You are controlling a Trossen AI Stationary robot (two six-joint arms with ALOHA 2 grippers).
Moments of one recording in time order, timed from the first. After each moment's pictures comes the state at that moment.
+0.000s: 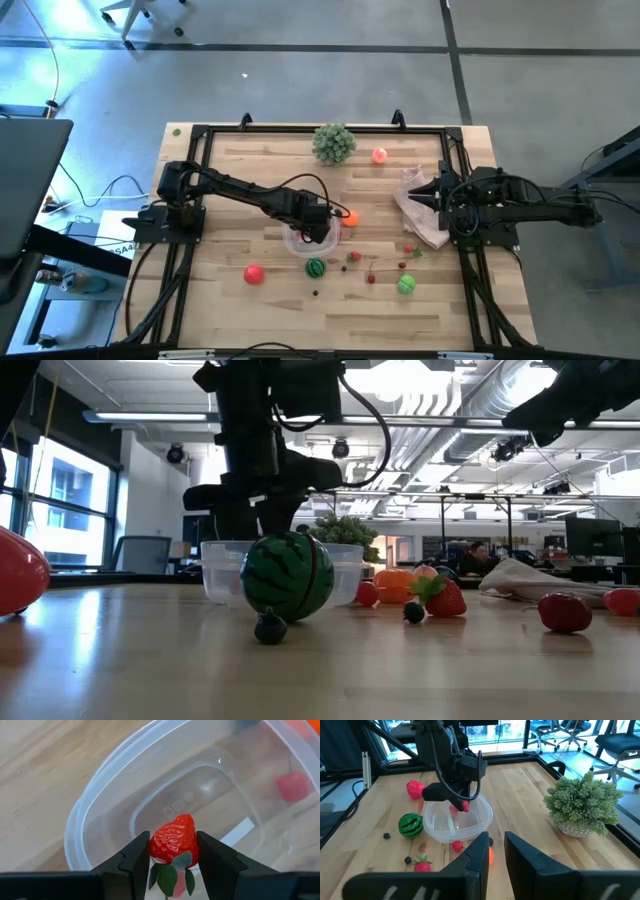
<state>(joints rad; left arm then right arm) 0.04 1.92 1.35 -0.83 -0.19 -1.06 -0.05 0.32 0.47 -0.44 0.06 0.05</state>
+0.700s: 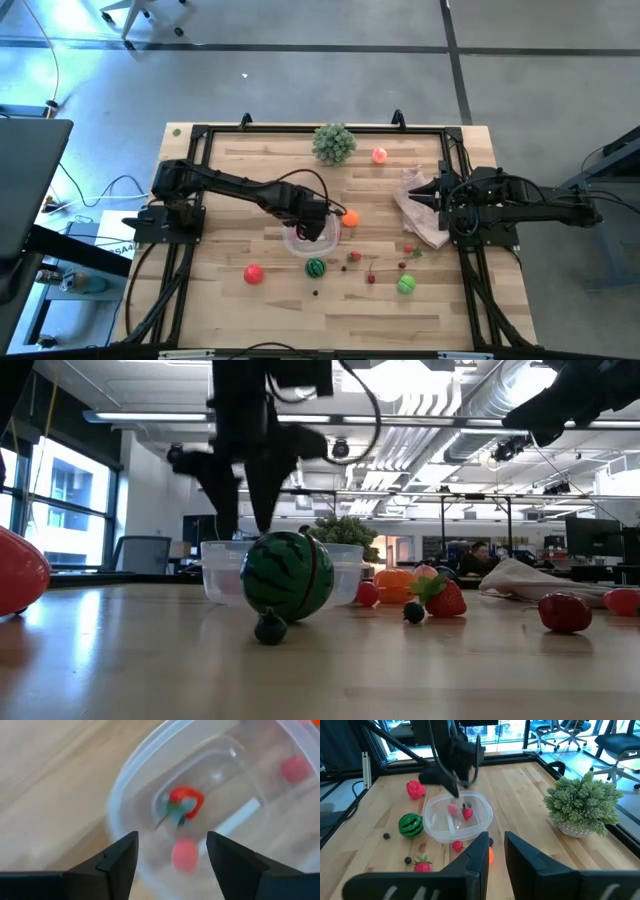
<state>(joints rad) 0.04 1.87 1.45 -1.06 -0.16 -1.07 -0.05 0.32 0.47 -0.44 0.06 0.05</state>
